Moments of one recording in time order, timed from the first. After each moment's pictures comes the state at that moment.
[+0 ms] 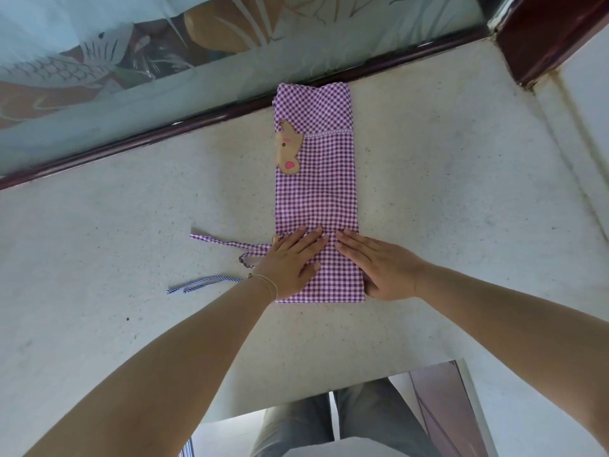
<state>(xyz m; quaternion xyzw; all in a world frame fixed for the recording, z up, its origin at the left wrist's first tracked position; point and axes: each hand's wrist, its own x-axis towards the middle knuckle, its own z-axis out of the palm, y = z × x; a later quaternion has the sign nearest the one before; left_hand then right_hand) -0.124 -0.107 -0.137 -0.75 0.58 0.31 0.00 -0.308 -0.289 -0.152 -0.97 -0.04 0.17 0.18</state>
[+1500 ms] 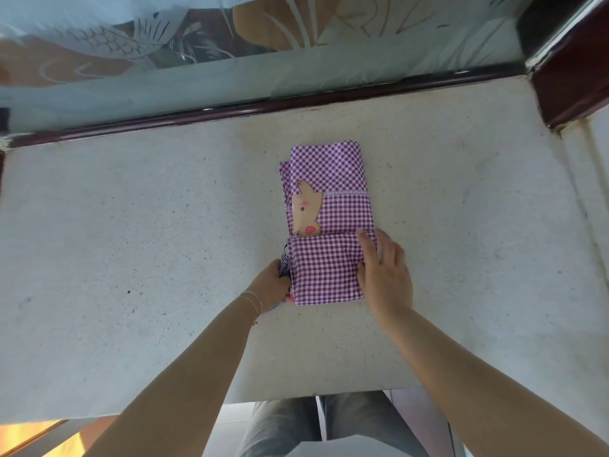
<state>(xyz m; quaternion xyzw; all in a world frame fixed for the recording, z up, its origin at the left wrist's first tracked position) -0.143 -0.087 -0.088 -0.82 0.07 0.53 -0.22 -0.290 -0.238 -0.130 -0.93 0.31 0.00 0.17</state>
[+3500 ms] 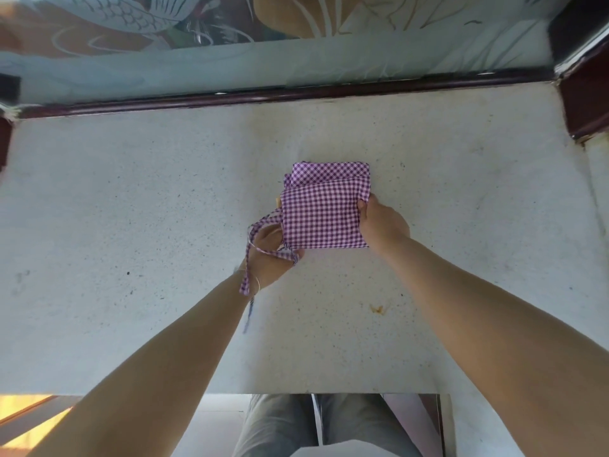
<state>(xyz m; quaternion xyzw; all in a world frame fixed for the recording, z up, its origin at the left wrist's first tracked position) -0.118 -0.089 -0.116 -0.87 0.22 0.35 -0.27 -0.195 -0.298 -0.134 -0.89 0.36 0.17 0.23</state>
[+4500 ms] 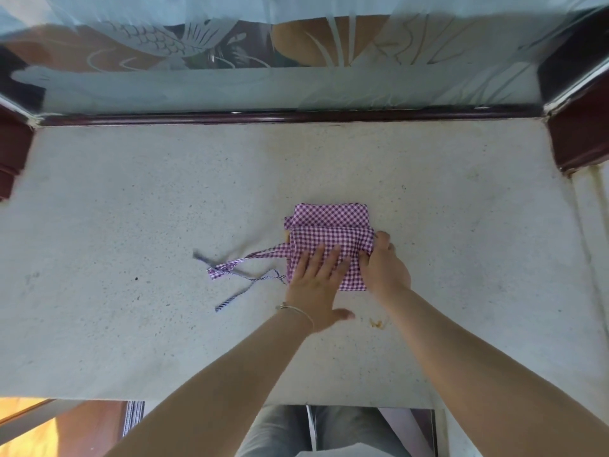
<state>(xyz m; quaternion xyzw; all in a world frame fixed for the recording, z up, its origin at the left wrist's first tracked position) -0.187 -0.112 -0.109 -0.85 0.47 0.23 0.02 -0.236 -0.262 -0.123 -0.86 0.42 0.16 0.26</state>
